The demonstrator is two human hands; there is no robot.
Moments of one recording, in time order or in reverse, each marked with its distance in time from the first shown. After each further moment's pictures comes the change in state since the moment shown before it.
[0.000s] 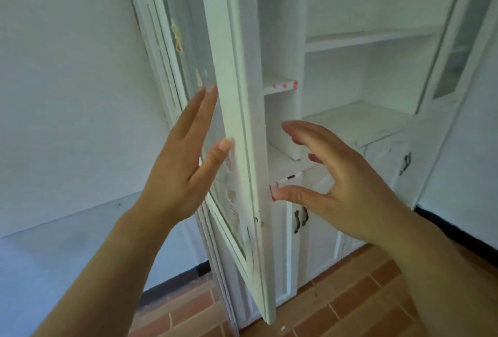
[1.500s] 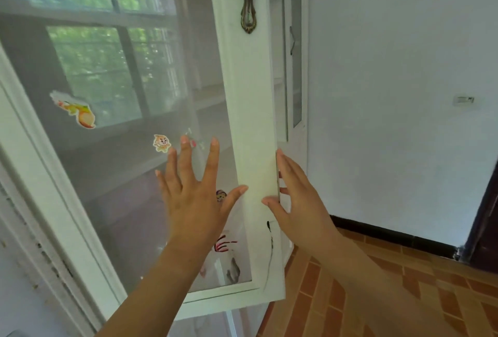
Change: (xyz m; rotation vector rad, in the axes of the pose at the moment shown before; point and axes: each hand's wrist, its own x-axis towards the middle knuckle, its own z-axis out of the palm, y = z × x) left_hand 0.119 -0.030 0.141 0.180 0.101 0.181; right_hand 0.037 0.088 0.003 -0.324 0.457 0.493
